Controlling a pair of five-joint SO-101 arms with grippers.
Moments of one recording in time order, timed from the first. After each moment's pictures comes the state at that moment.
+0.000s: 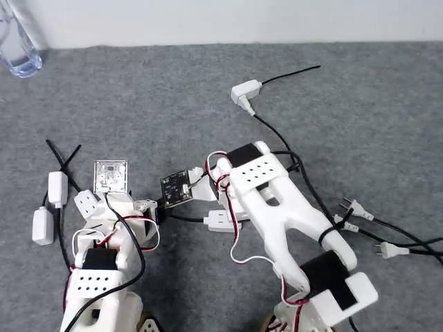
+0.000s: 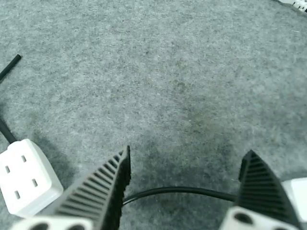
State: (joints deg) left arm -3.0 -62.0 86.2 33.9 6.3; right arm -30.1 1.2 20.8 74.1 72.1
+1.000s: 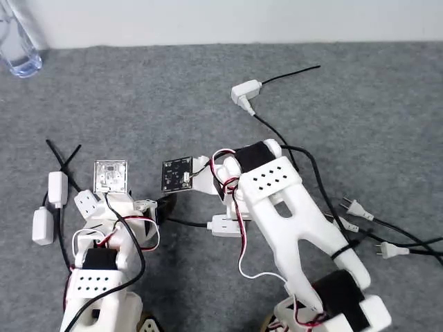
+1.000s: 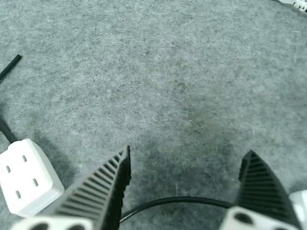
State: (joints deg) left arm -3.2 -62.0 86.2 33.9 6.3; right arm -30.4 -8.8 18.0 82.5 59.9
